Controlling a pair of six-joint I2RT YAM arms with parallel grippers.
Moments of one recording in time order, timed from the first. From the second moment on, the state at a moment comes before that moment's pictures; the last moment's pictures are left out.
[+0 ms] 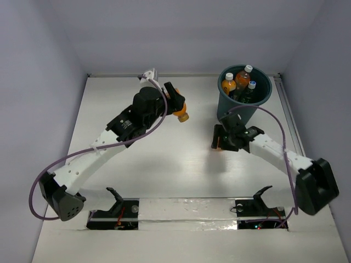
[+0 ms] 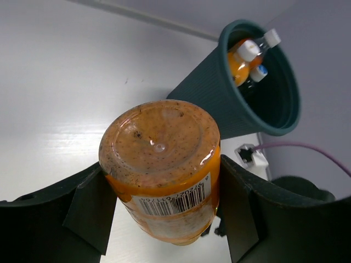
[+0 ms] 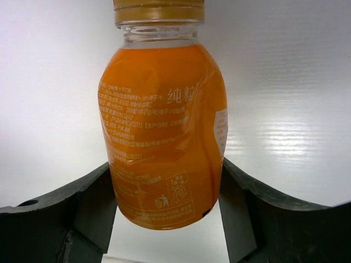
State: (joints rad) left arm -0.76 1.24 1.28 -0.36 -0.31 -0.73; right arm 0.54 1.34 0.86 -0.57 0.14 0.62
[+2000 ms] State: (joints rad) left arm -0.90 1.24 1.46 -0.05 -0.39 -0.50; right arm 0.28 1.41 1.63 -0.83 0.29 0.43
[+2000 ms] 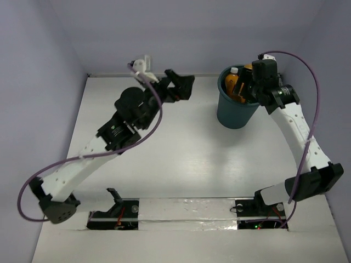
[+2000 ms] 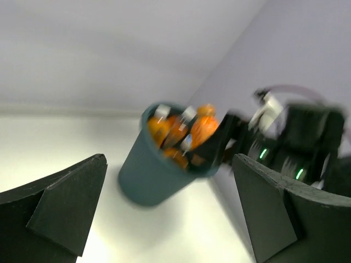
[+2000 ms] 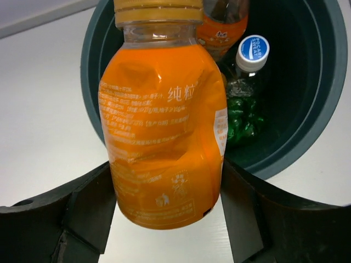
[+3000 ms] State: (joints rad) left arm -0.85 0.84 1.36 -0.68 -0.47 -0.64; right arm 0.23 0.50 1.42 -0.68 0.03 0.48
